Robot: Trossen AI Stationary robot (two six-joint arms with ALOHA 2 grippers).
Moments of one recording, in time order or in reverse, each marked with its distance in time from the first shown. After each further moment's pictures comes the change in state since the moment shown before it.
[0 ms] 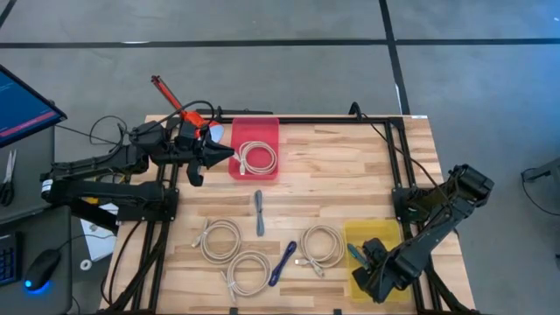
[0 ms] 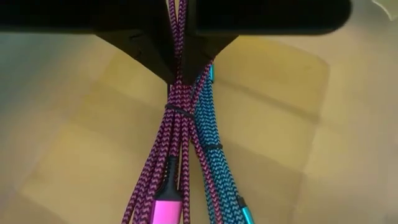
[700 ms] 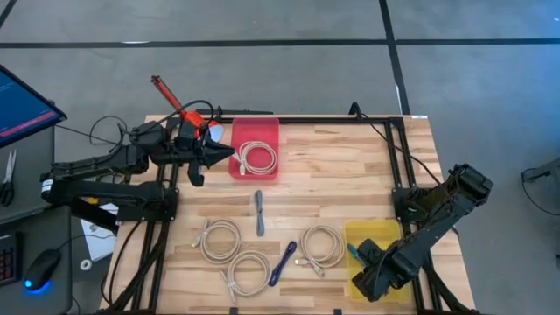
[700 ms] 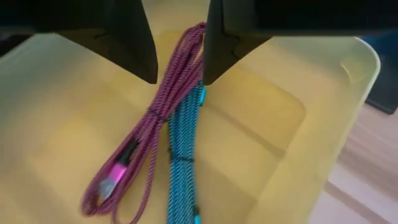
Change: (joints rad) left arm 0.000 0.000 0.000 0.000 -0.016 0.046; right arm -0.066 -0.001 0.112 -0.111 -0.049 -0.285
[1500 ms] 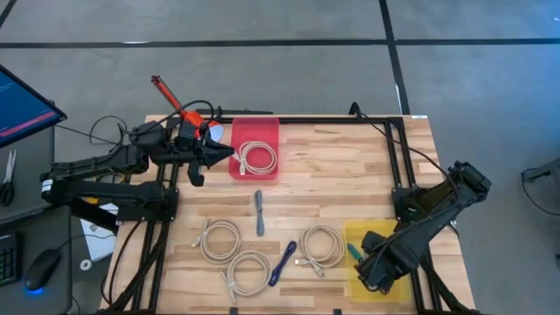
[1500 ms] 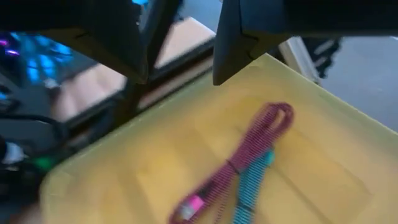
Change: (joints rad) left arm 0.000 0.000 0.000 0.000 0.000 -0.001; right arm -0.096 0.000 0.246 -0.494 -0.126 -0.445
